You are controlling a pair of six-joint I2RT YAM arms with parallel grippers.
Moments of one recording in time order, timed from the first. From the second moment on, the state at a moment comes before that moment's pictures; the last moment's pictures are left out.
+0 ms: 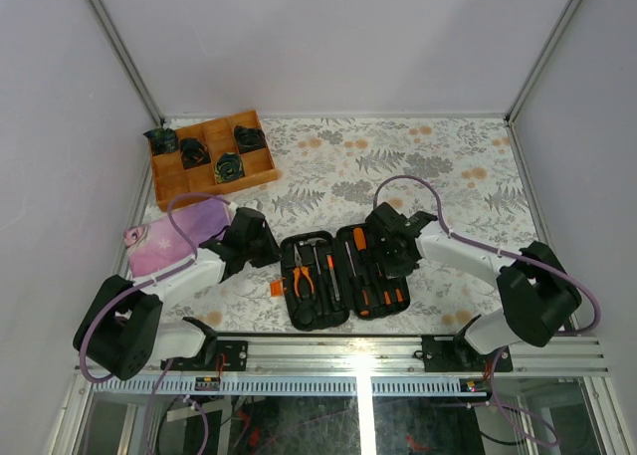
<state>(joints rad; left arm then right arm) -0.48 1.26 0.53 -0.13 0.08 -0.78 0.72 1.47 0.86 -0.77 0.11 0.47</state>
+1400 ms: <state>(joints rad) -0.45 1.16 0.55 -0.15 0.10 -0.73 0.63 1.23 0.84 -0.59 0.20 0.47</state>
